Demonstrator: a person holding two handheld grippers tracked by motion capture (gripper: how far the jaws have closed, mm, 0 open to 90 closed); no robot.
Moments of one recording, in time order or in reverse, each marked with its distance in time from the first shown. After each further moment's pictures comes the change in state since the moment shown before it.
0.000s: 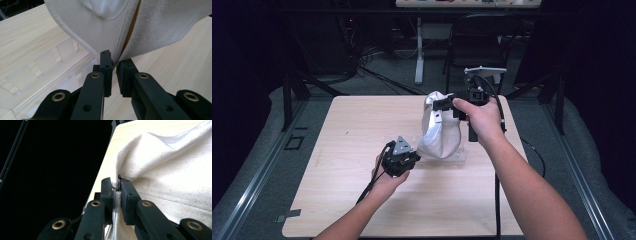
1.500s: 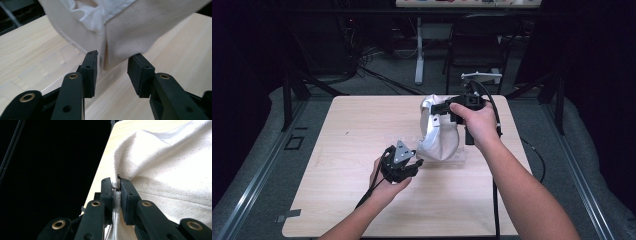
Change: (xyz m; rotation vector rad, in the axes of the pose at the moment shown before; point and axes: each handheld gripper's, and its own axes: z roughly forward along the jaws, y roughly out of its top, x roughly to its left) left arm -0.025 0.001 -0.019 -0.031 0.064 0.045; right arm -0.010 -0.006 0.012 0.011 -0.003 0.005
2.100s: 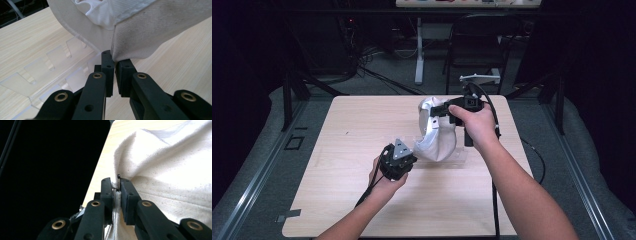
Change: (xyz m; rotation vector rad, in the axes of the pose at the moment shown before) left arm 0.010 -0.002 0.006 0.054 0.034 -0.027; right arm -0.003 -0.003 0.006 0.002 -0.009 0.010
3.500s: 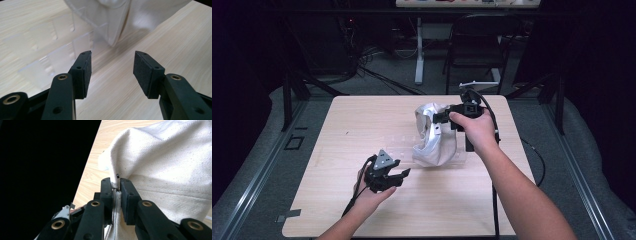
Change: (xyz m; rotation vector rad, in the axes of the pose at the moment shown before) left arm 0.019 -0.048 -0.027 0.000 -0.047 -0.095; right arm -0.015 -0.009 0.008 0.026 -0.058 -0.011
